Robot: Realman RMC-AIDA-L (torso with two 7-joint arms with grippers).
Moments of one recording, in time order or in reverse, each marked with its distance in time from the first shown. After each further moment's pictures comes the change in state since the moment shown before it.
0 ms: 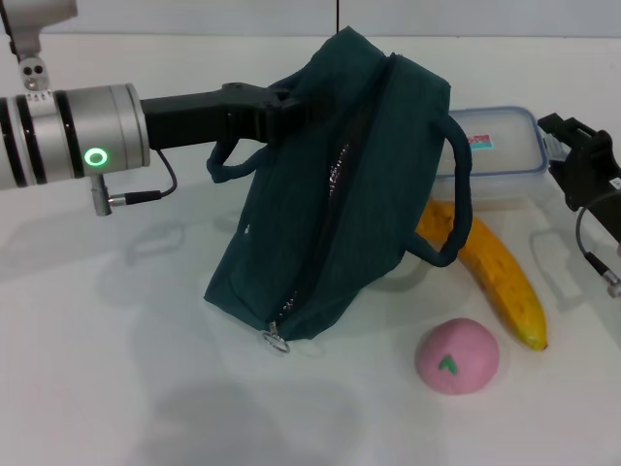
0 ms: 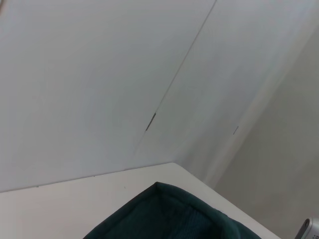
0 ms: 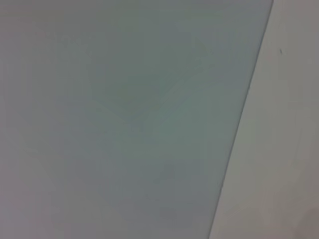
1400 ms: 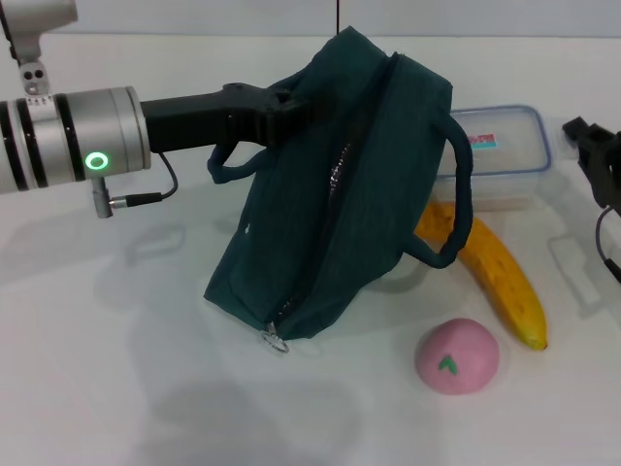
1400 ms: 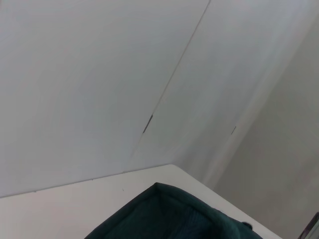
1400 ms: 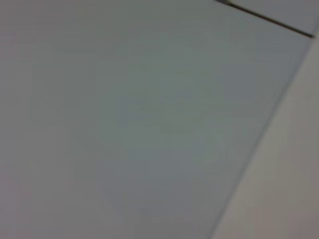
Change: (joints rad) left arm 0.004 -0.002 0.000 -0.007 -0.009 0.003 0.035; right arm -0.034 0.000 0.014 -0.035 -0.003 -0.034 -0.168
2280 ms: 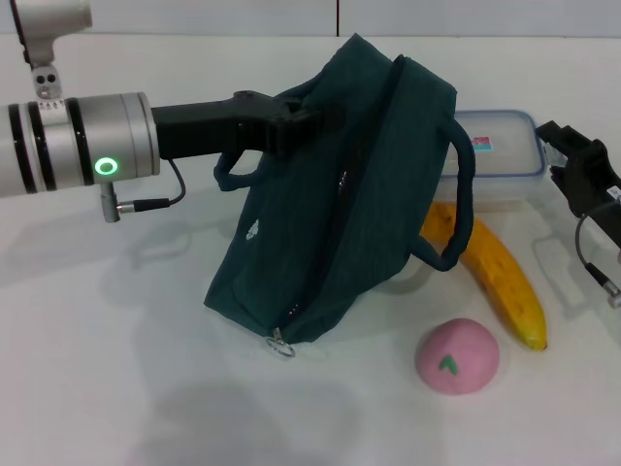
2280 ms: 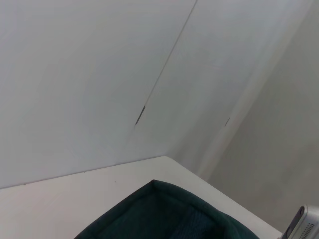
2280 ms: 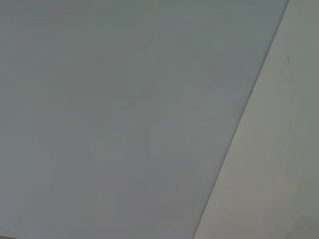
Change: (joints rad) left arm -0.004 -0.002 0.028 -0.001 0.002 0.000 0.001; right arm 0.022 0.000 0.006 0.028 -0.038 0.048 0.069
